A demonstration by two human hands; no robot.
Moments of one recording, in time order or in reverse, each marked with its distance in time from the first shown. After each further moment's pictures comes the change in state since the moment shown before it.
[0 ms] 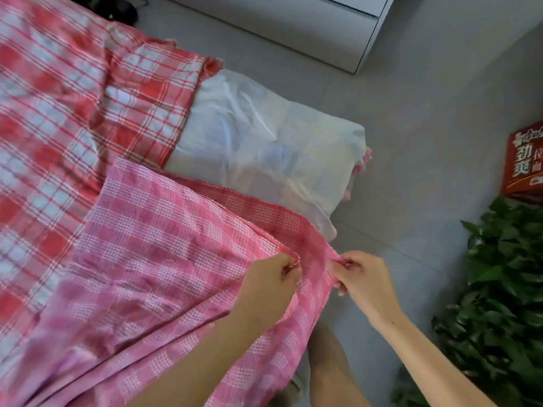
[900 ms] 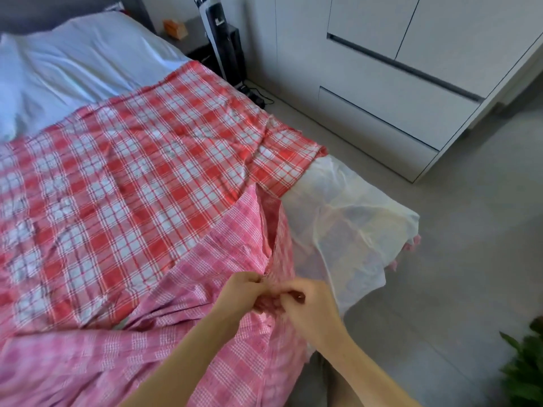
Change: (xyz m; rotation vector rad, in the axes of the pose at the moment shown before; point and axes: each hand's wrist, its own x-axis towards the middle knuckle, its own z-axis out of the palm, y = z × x) left_hand -0.219 -0.023 -0.140 -0.593 0.305 -0.339; right_hand -0.227 -0.128 0.112 -0.179 -0.401 -0.609
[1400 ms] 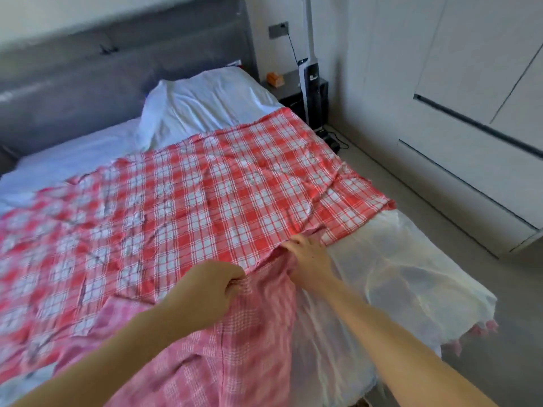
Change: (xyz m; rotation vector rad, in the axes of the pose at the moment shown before) left_hand -0.118 0.057 -0.115 0.975 0.327 0.293; right_hand 0.127 -0.057 0.040 -0.755 -0.254 -0.465
